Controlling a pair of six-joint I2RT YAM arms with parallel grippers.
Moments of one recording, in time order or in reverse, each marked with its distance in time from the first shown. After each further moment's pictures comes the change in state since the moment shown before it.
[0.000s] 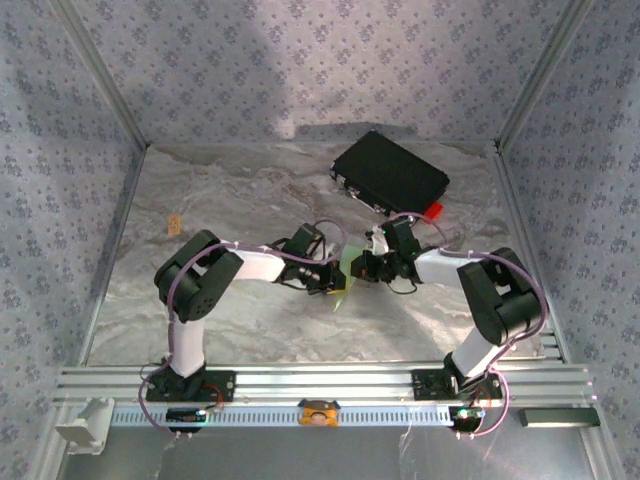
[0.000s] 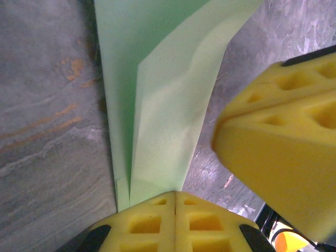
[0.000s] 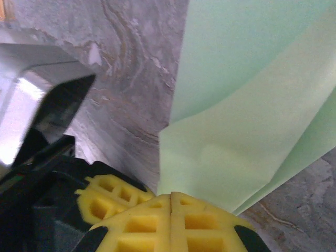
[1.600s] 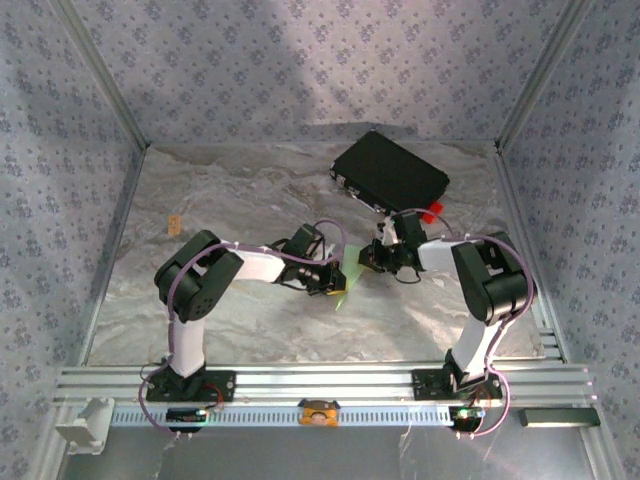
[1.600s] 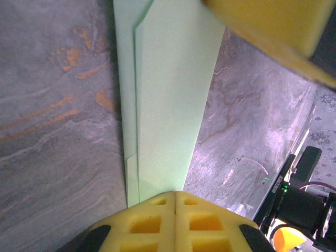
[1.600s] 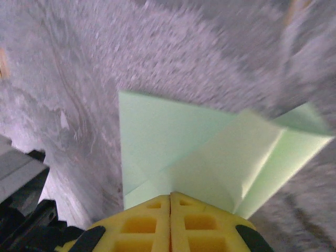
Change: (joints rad) left arm -0.001 0.000 -0.006 0.008 0.014 -0.005; right arm -0.127 0.122 0.068 0.039 -0.023 0.055
